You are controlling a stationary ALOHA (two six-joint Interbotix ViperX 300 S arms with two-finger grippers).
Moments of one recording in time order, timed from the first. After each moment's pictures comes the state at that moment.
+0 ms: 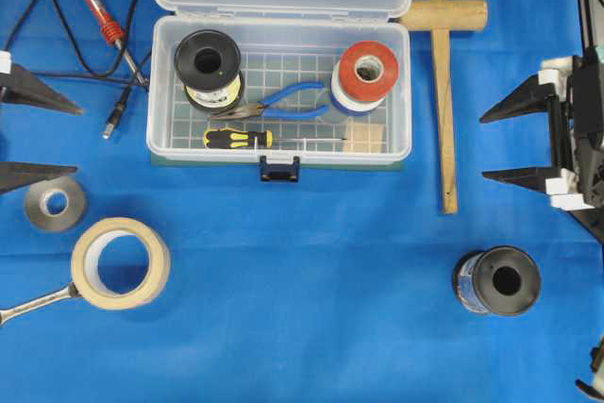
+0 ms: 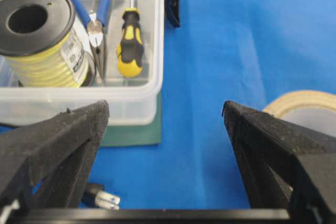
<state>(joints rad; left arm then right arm) 0.02 -1.09 1.31 -0.04 0.20 0.06 -0.03 -0.97 1.19 0.02 0.42 0.16</state>
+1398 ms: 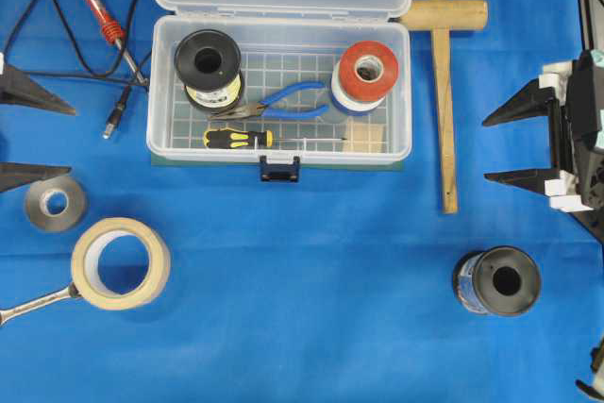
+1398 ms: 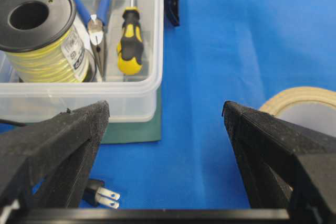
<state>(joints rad) 0.02 -1.12 1.33 -0.04 0.20 0.06 -0.03 -0.97 1.22 0.01 0.42 0.17</state>
